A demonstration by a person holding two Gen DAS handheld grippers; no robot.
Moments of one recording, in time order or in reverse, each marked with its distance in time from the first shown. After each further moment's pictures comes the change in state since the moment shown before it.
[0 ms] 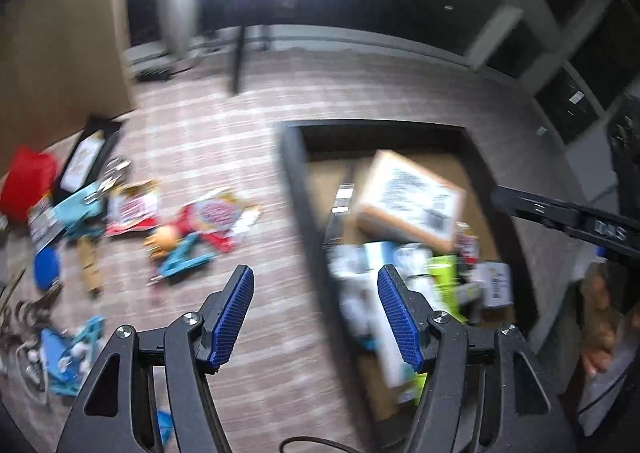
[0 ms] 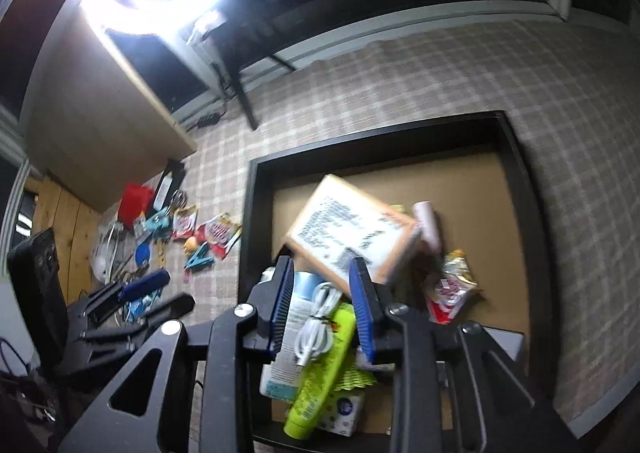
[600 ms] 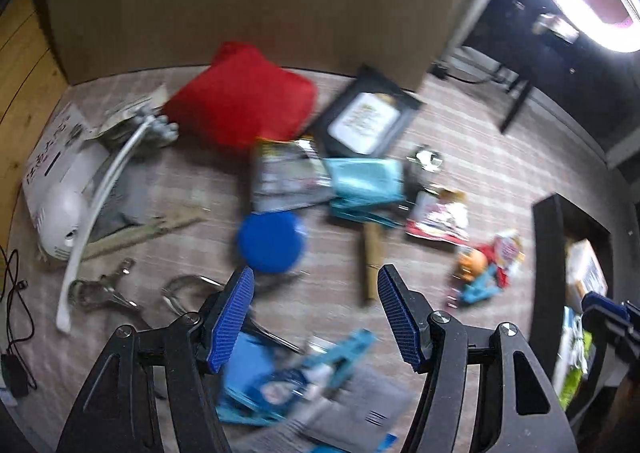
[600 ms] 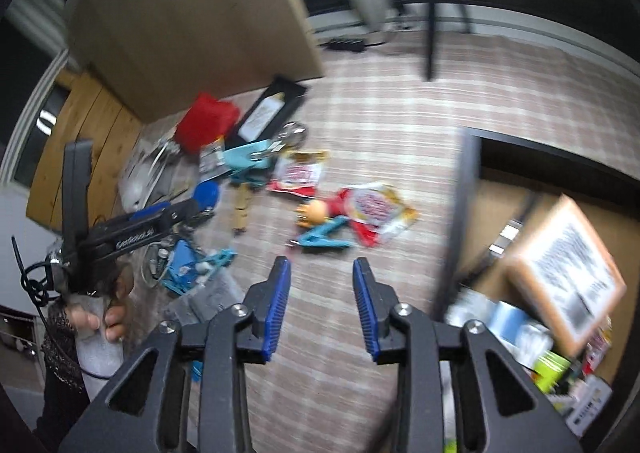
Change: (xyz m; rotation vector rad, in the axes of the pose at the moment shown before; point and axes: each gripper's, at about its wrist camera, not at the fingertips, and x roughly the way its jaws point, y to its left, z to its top) left arm -0.004 0.225 -0.014 -0.355 0.017 0.270; right arm 0.106 0.186 -0.006 -0.286 0.176 0.121
